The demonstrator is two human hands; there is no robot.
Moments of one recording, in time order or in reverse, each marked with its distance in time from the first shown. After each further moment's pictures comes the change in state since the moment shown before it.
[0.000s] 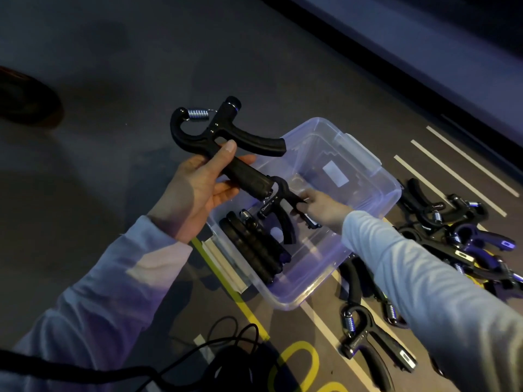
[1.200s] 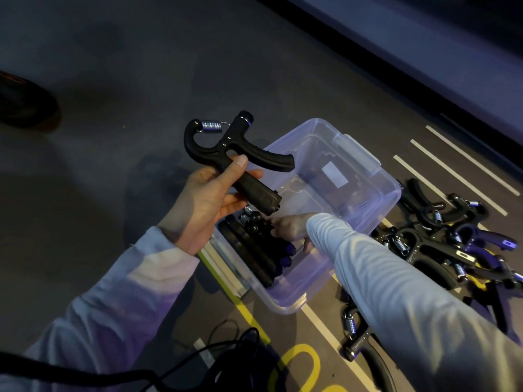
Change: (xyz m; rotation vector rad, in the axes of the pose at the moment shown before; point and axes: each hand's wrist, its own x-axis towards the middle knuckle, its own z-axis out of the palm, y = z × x) left_hand -0.001 -0.013 0.010 0.002 0.017 -0.028; right_hand -0.004 -0.024 0.030 -0.583 -0.423 0.133
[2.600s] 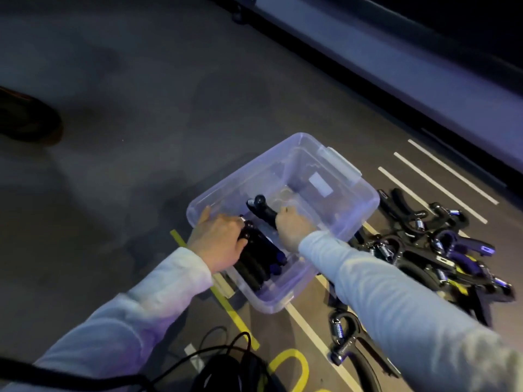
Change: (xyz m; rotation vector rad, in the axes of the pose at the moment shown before) left_hand 0.006 -0.057 -0.005 1.723 -0.244 0.291; right_hand -0.017 0.010 0.013 -0.312 0.565 -0.028
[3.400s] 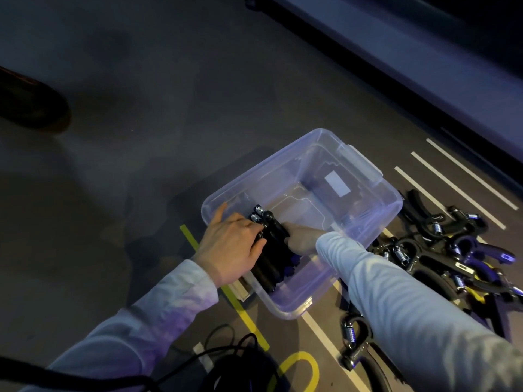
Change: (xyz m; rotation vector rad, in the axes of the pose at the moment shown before) left_hand -0.011 -0.006 0.003 -0.002 0.091 0.050; right_hand 0.030 0.002 0.024 0.308 -0.352 0.063
